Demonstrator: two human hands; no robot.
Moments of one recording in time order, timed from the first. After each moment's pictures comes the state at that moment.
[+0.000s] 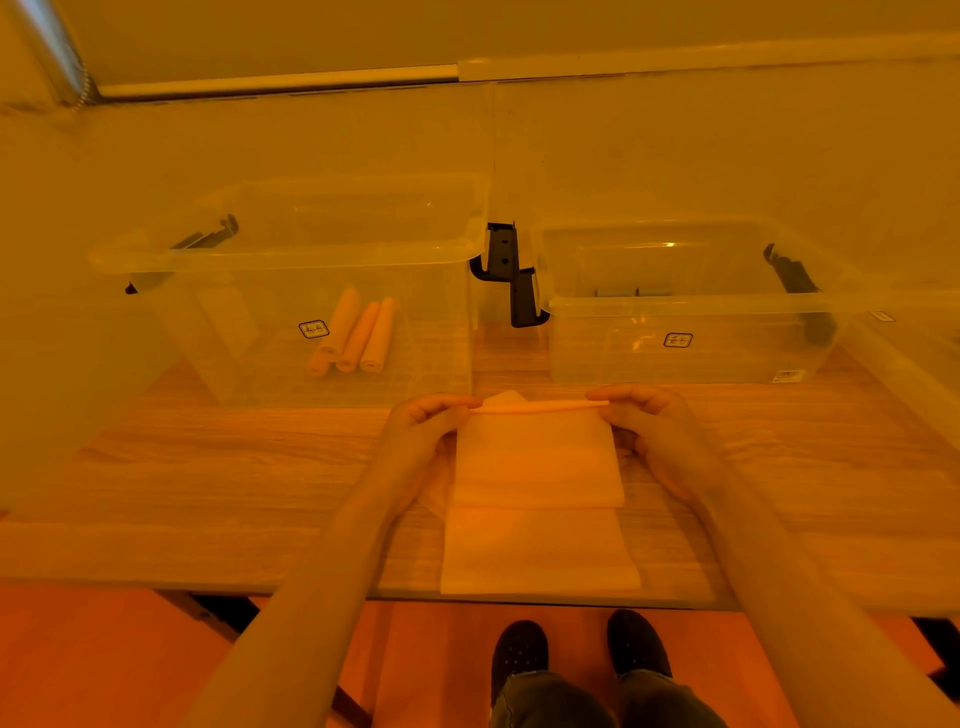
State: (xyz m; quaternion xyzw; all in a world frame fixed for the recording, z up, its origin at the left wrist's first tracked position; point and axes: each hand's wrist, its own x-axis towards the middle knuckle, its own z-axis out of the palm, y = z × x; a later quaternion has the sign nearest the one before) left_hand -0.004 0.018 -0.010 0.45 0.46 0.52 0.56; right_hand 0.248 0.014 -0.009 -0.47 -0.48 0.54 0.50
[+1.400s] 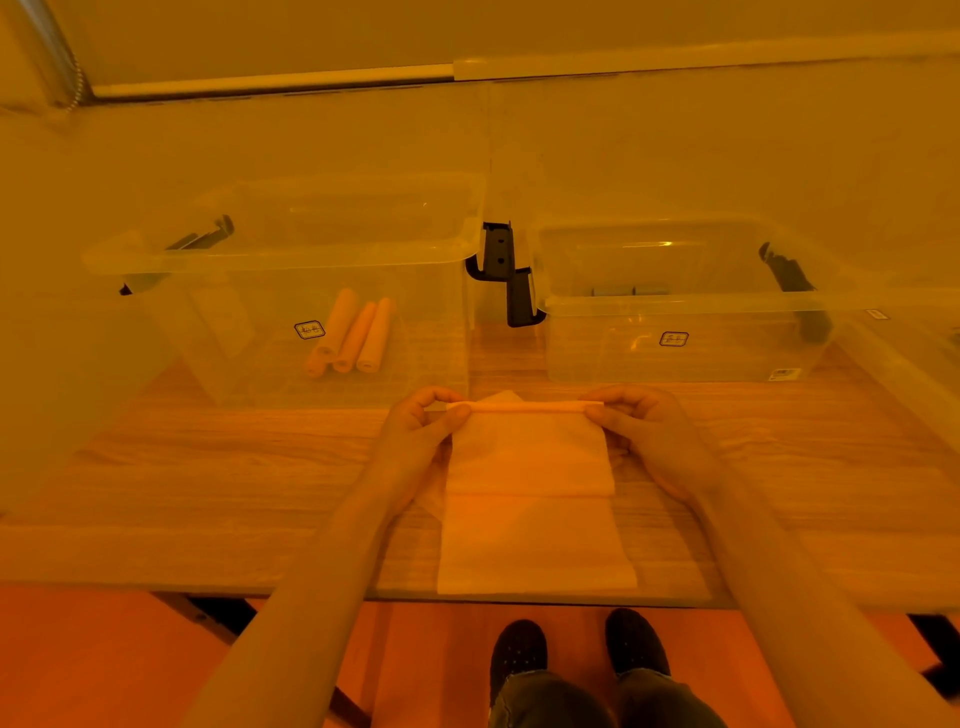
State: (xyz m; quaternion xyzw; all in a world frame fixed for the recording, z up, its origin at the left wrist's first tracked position) left_hand -0.003 0.017 -0.010 0.48 0.46 0.51 0.55; right_hand 0.248 0.012 -0.006 -0.47 -0.52 0.53 0.46
